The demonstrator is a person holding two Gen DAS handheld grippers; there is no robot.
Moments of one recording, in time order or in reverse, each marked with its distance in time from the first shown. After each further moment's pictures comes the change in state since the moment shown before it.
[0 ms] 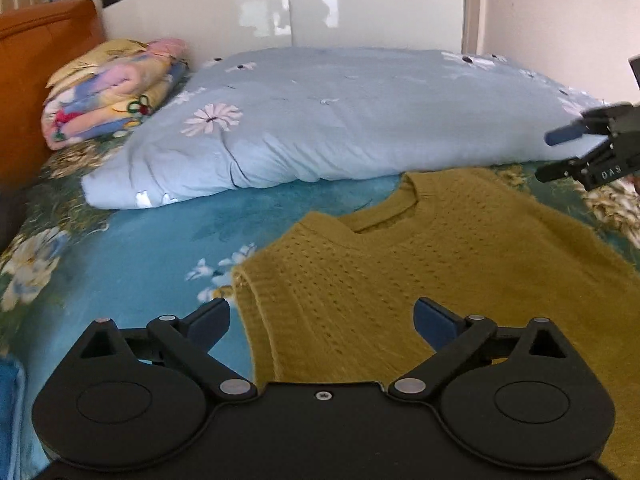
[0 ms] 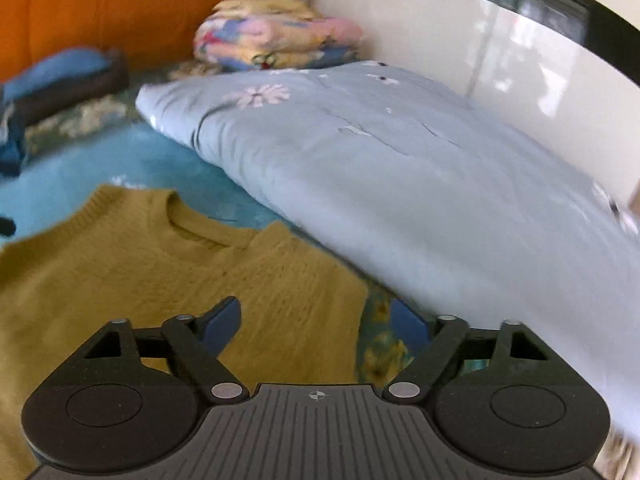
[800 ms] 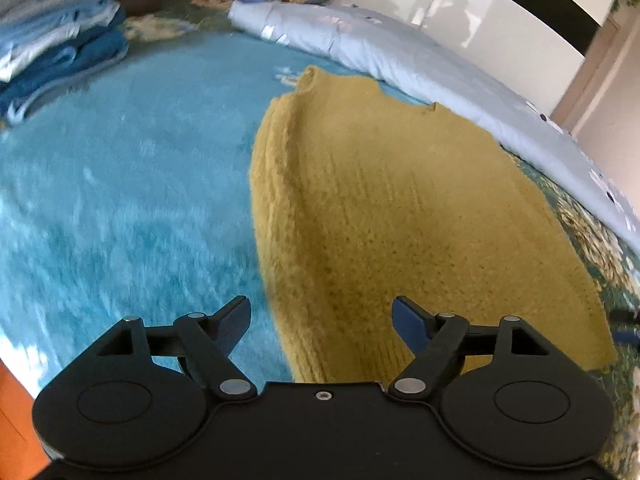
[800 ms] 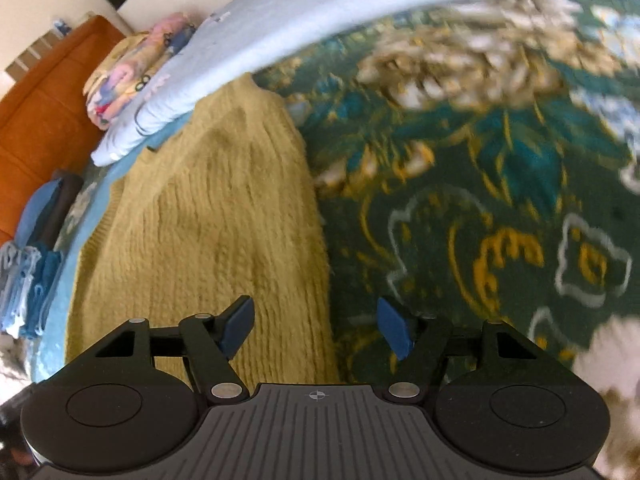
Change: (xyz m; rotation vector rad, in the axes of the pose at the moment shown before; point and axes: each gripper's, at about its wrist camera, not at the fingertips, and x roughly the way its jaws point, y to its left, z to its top) left arm -0.158 -0.093 -0.197 -0.545 0.042 0.079; right arm -0.192 0.010 -0.265 0.850 0.103 0.113
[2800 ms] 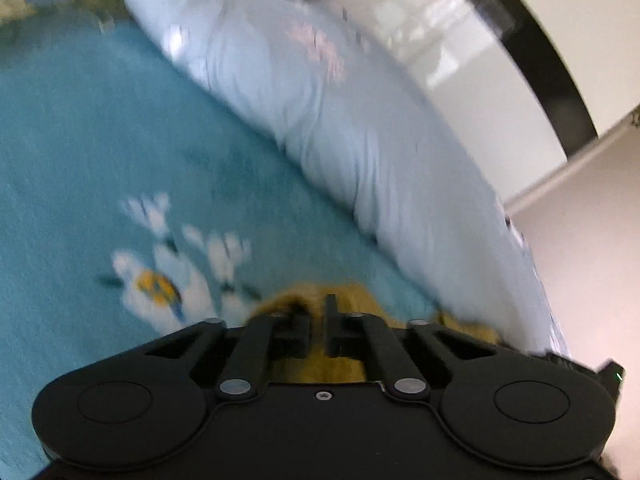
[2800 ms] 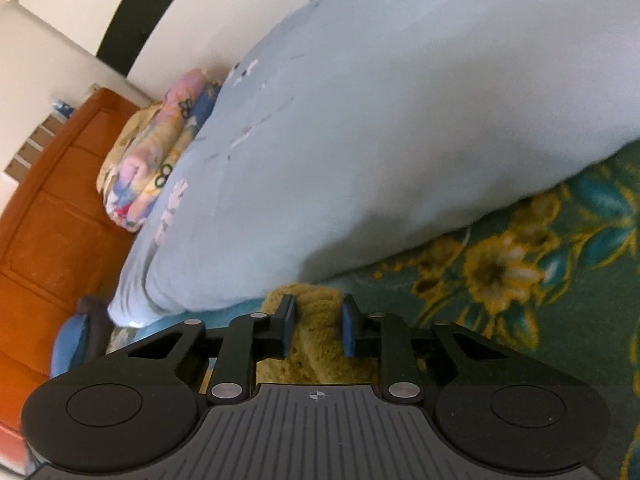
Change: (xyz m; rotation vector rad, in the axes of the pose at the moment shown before) left arm 0.273 0.041 0.277 -0.276 -0.019 -0.310; right arm 0.265 0.071 0.261 0.160 -0.110 0.194
